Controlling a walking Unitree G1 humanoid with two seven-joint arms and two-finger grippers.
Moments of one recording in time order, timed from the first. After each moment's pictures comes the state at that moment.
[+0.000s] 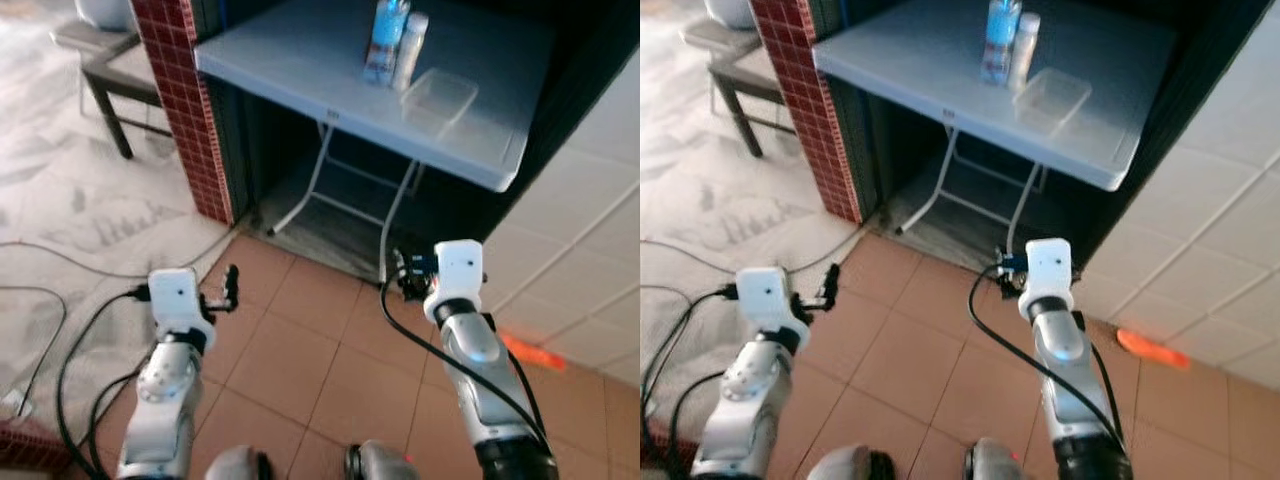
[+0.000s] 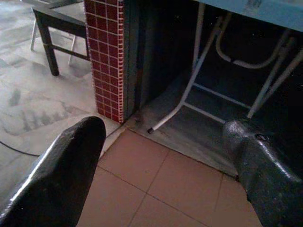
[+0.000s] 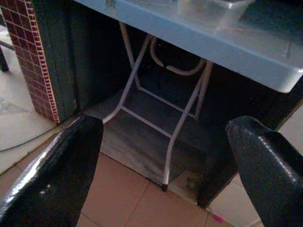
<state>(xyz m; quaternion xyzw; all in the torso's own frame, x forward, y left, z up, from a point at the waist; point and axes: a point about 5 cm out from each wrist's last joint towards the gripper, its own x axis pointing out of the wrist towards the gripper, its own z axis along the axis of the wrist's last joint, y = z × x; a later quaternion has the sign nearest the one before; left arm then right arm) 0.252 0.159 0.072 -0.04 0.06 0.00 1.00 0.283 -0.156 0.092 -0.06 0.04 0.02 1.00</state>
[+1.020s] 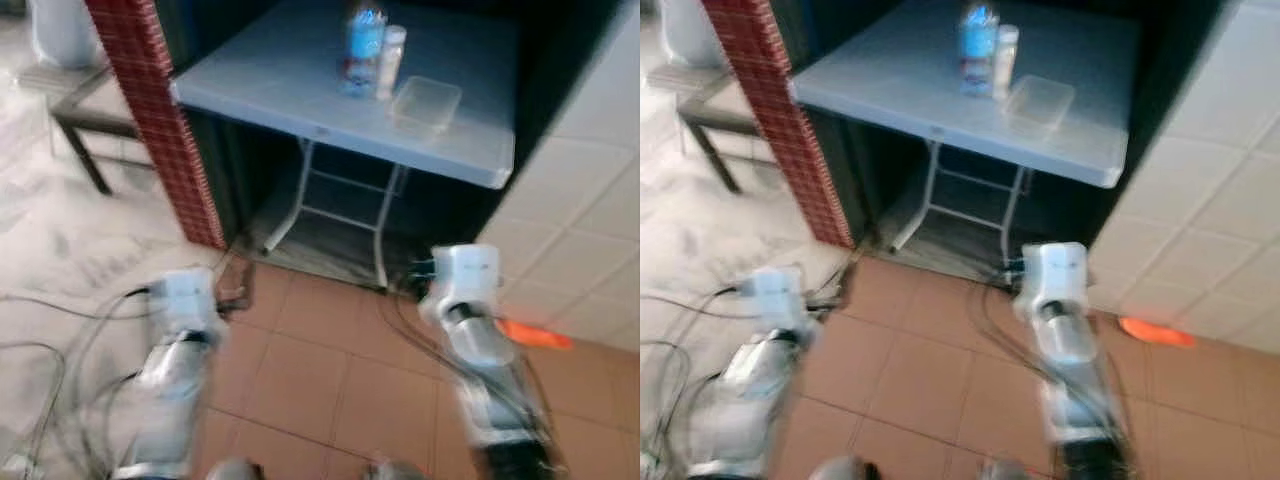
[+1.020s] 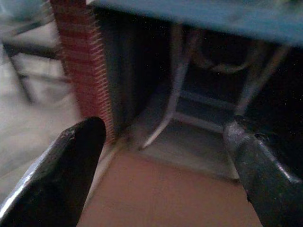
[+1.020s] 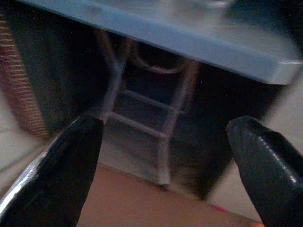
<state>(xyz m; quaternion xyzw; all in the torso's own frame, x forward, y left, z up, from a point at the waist) 0.249 0.167 0.071 -0.02 0.06 0.01 1.00 0.281 -0.145 0.091 -0.05 0.04 0.03 1.00</state>
